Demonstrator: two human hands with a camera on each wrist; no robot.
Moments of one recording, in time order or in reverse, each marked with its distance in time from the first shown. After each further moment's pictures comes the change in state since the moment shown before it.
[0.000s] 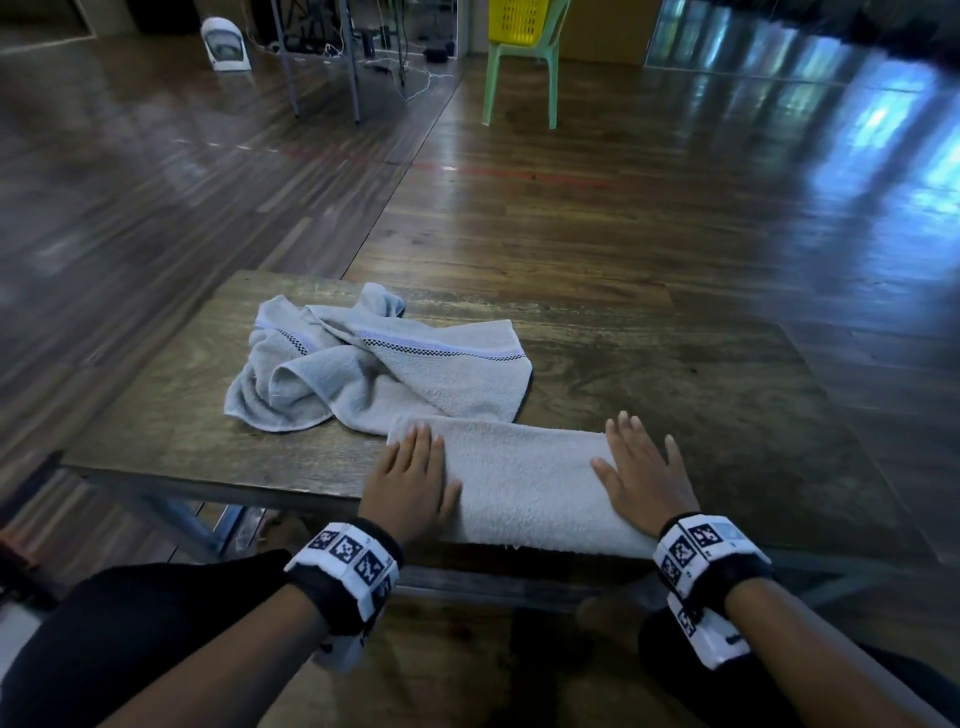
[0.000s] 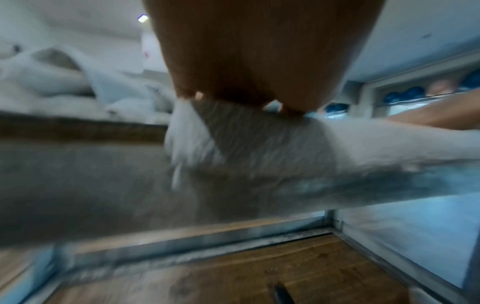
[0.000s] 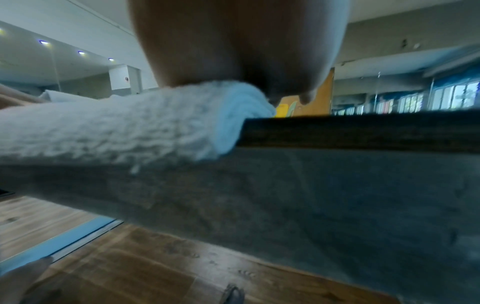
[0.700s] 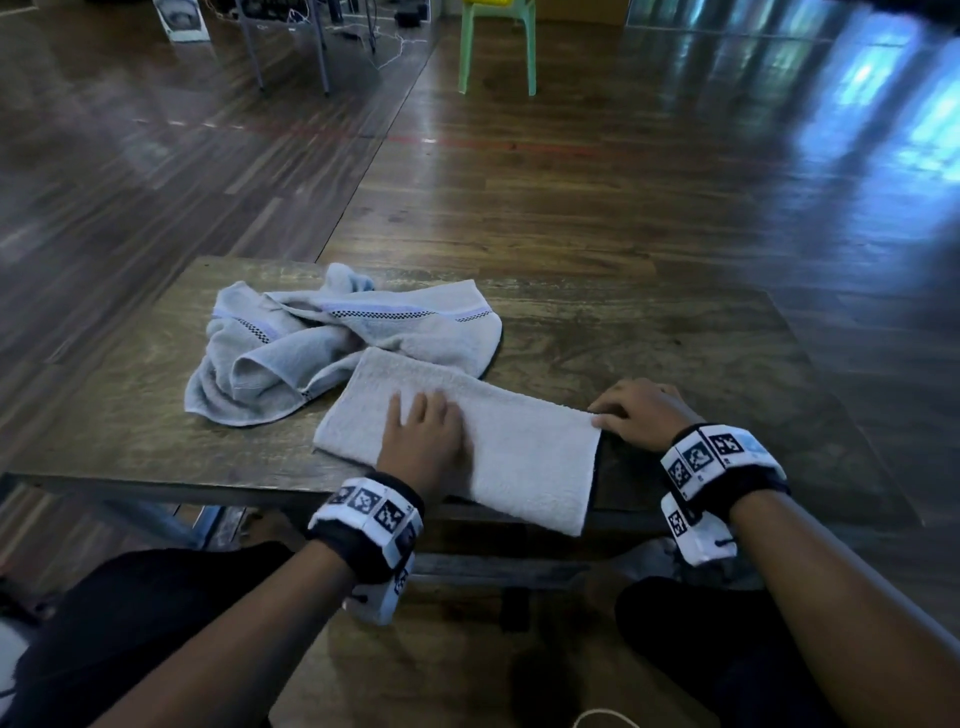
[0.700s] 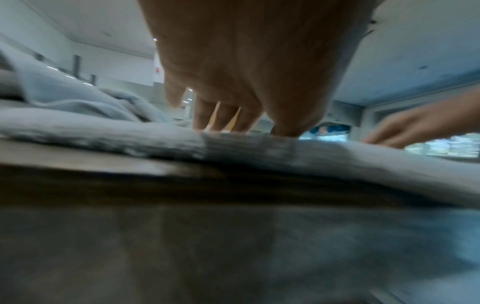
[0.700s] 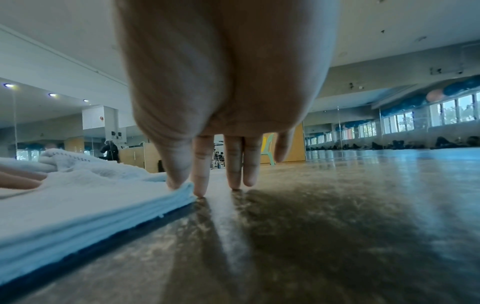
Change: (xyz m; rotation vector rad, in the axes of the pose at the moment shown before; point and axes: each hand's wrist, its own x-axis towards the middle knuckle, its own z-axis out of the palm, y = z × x) left_hand 0.039 0.037 -0.027 0.024 0.003 0.006; right_hand 0.037 0.033 -0.054 0.091 -0.053 -0.150
